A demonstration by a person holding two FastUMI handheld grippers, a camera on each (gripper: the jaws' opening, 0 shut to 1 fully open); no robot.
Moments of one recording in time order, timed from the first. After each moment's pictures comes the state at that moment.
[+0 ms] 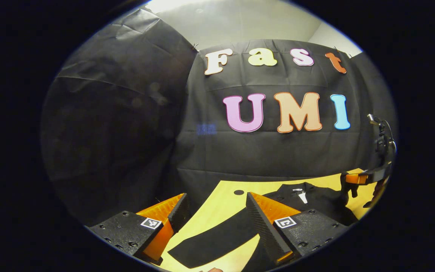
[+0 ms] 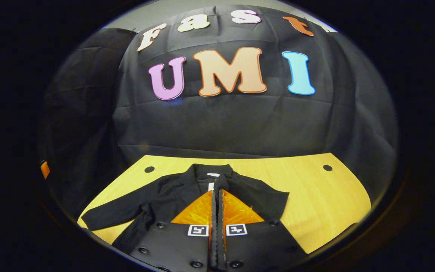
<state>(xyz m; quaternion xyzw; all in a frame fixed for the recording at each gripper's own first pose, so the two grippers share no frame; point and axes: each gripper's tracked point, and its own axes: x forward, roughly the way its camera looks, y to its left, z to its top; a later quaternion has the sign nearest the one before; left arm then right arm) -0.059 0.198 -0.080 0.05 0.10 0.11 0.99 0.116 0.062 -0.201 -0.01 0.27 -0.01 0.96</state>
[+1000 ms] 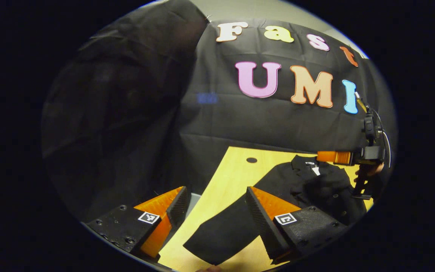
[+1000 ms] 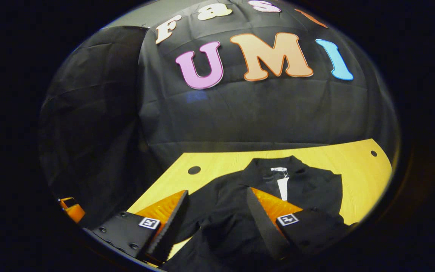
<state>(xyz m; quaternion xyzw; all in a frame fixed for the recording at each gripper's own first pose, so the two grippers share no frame) -0.068 0.279 -0.199 -0.02 0.25 0.10 0.96 0.169 0.216 -0.238 0.04 0.28 0.07 0.96</state>
